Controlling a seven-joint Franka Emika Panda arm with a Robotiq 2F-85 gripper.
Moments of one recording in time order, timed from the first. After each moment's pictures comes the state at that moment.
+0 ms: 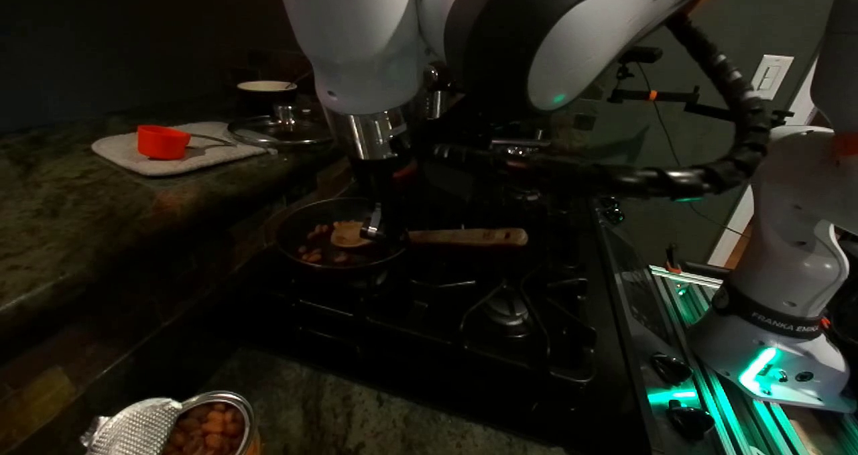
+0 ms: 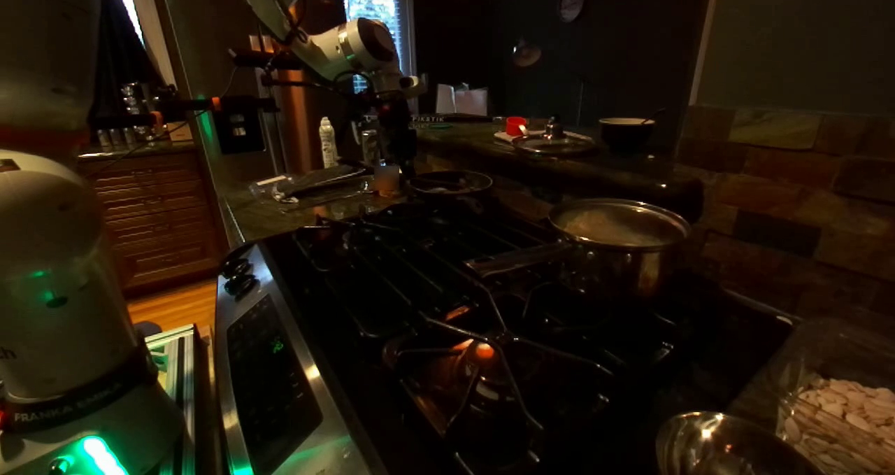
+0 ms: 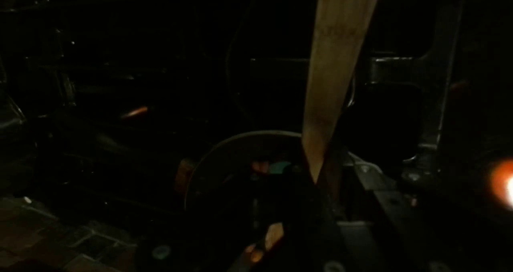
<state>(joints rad) 0.36 0.29 0.20 -1.75 -0.47 1.79 0.74</state>
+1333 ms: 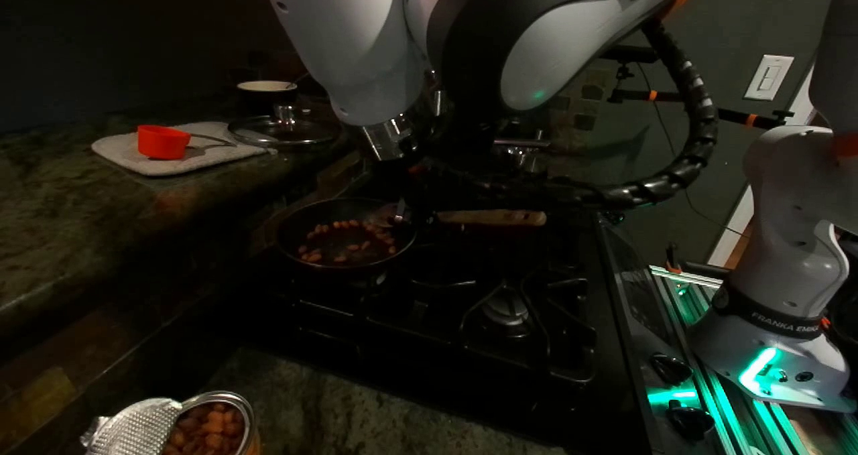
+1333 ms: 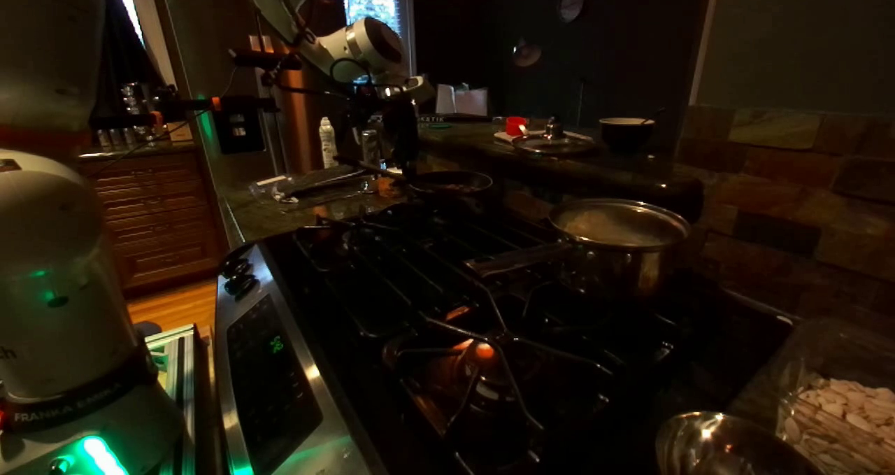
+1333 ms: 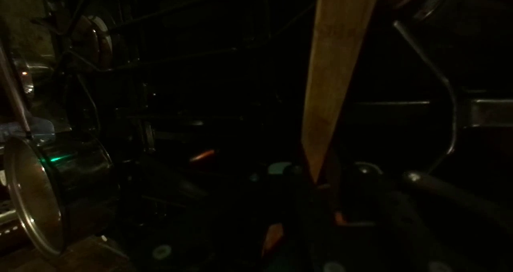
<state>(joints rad) 0.37 0.31 0.17 -1.72 -0.49 1.58 0.79</state>
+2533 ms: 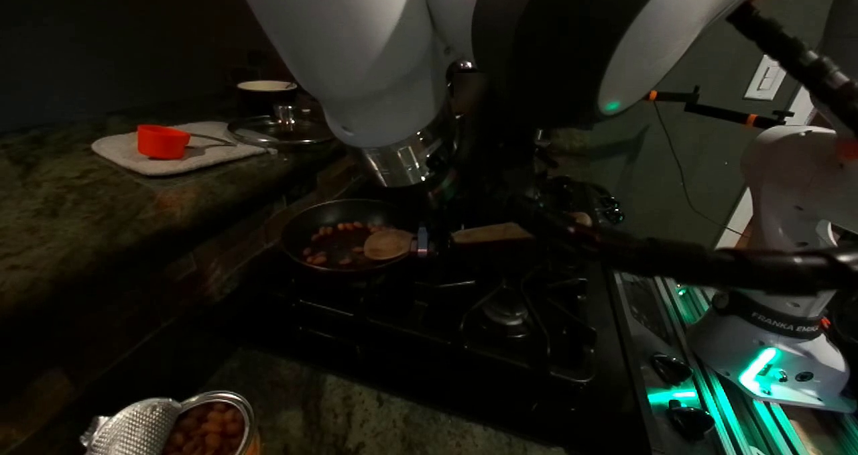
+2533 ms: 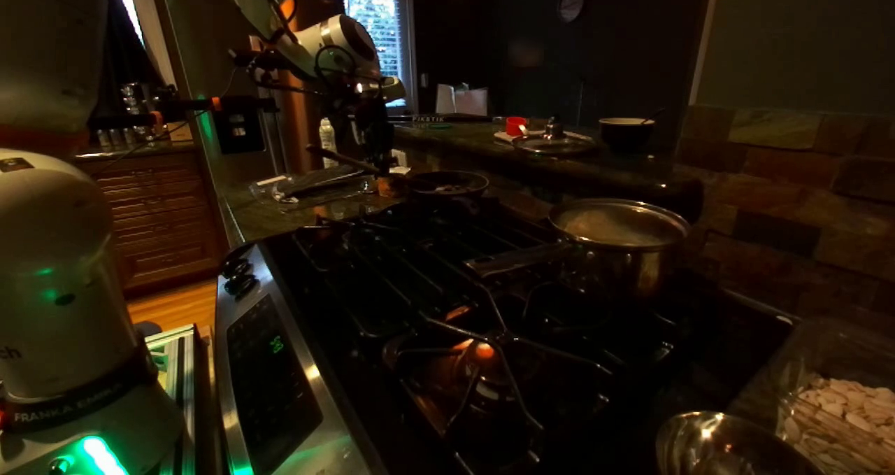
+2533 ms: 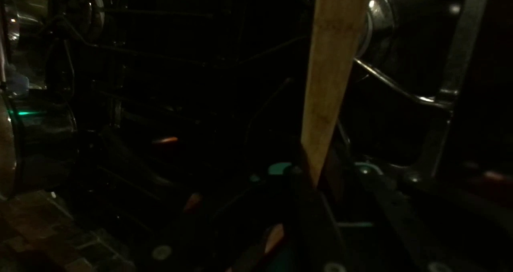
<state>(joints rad) 0.43 0.33 0.24 -1.68 -0.48 1.50 0.64</state>
